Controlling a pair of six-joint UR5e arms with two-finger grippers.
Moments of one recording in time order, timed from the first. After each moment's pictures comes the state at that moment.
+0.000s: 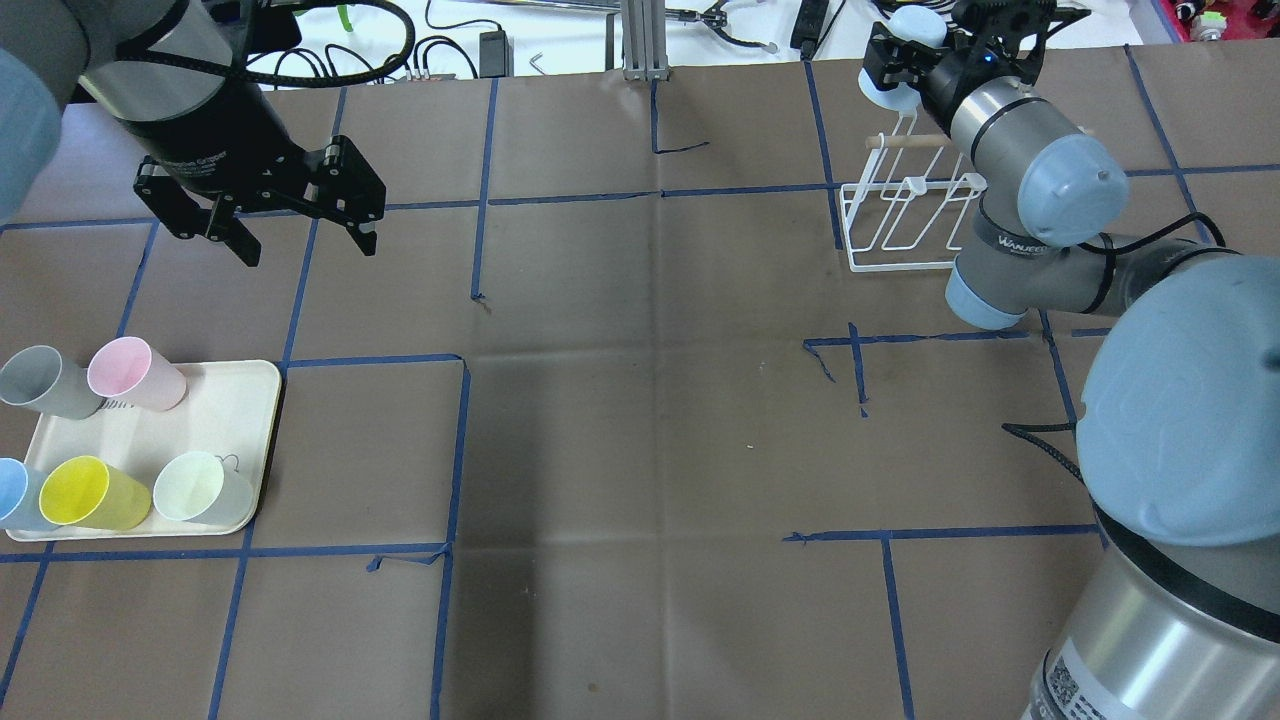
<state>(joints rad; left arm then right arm) -1.55 -1.55 -1.56 -1.62 1.57 -0.03 1.39 -0.97 1.81 -3.70 -1.22 0.03</state>
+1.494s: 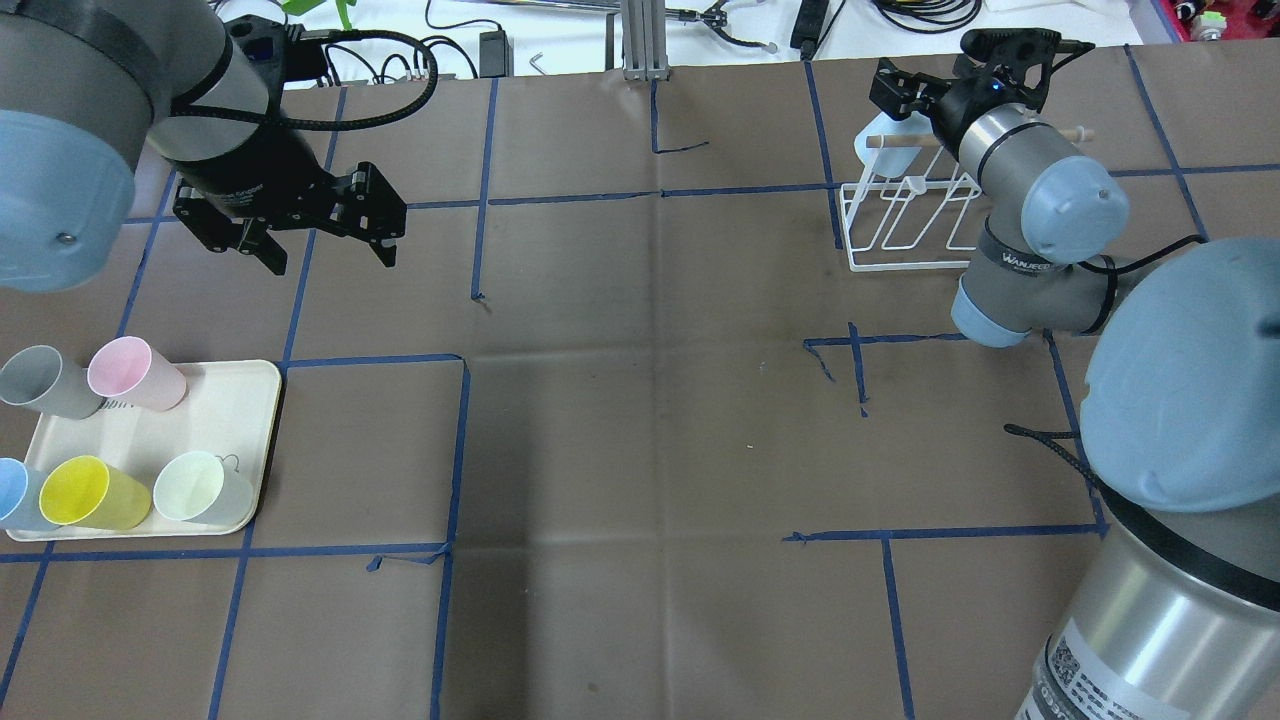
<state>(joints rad) -1.54 -1.54 -1.65 -1.48 1.58 0.01 1.37 -0.95 1.84 -3.70 -1.24 0.02</state>
